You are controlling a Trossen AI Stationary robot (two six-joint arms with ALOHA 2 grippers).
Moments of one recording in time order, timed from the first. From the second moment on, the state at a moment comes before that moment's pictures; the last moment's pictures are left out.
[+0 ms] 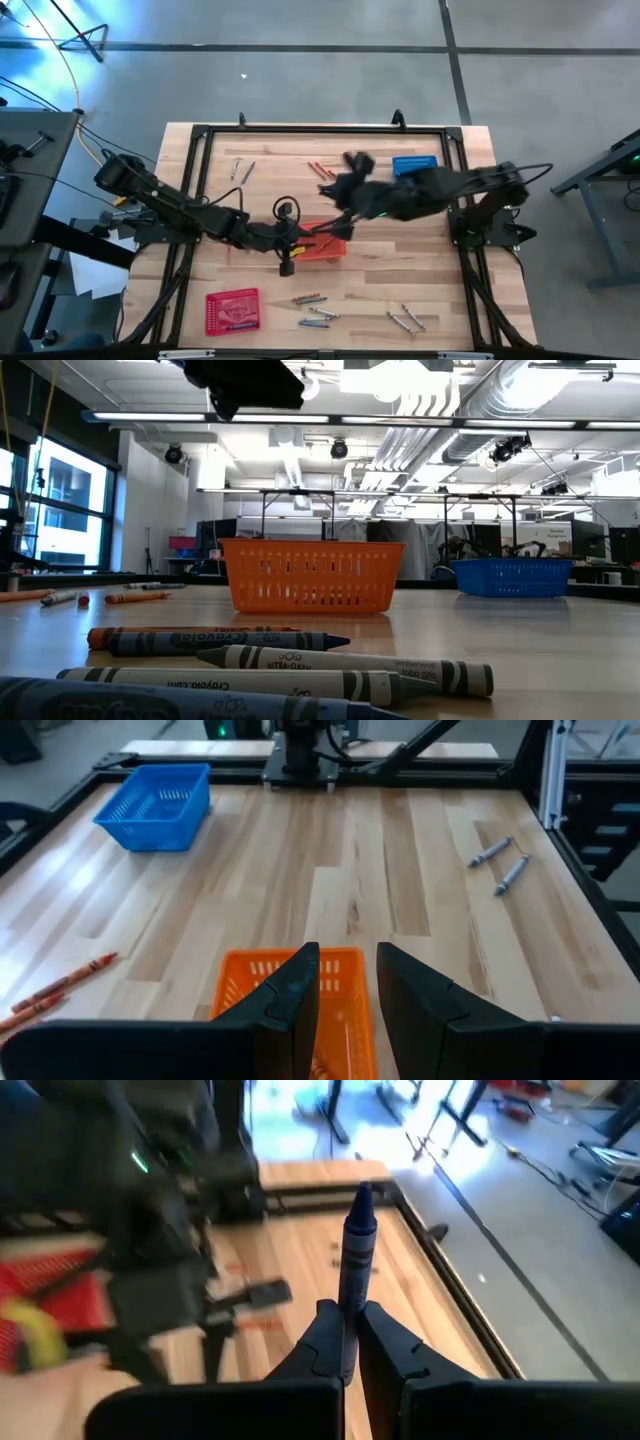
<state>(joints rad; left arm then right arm) -0.39 1.43 0.88 0.08 -0.44 -0.18 0.28 1.74 2.01 -0.92 0.59 0.17</state>
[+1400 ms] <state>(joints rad) -0.75 1.34 0.88 0.03 -1.43 -0.26 0.20 1.66 1.26 0.15 0.22 -0.07</state>
